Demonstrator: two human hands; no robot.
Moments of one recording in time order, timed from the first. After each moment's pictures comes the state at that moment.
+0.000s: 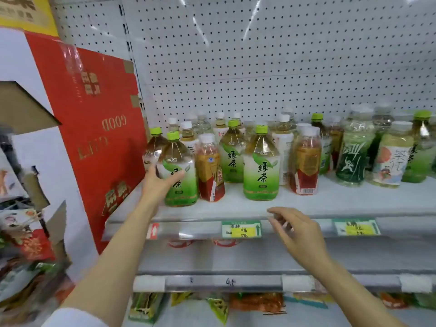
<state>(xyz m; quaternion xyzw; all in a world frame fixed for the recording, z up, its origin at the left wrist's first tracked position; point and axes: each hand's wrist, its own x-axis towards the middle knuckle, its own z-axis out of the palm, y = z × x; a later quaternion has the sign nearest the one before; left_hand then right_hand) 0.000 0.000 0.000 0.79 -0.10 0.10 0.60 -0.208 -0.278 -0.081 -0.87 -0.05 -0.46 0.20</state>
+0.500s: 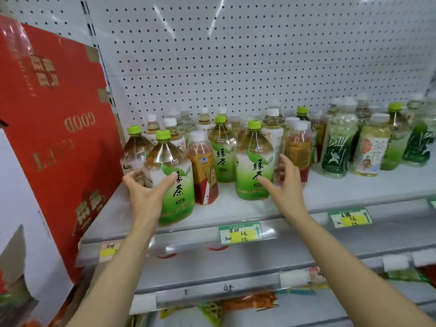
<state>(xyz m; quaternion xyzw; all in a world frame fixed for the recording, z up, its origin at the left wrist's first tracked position) -0.002 -0.013 -0.021 0.69 -0.12 0.15 0.70 -0.123 -0.297 -0.043 -0.80 0.17 -0.41 0.39</state>
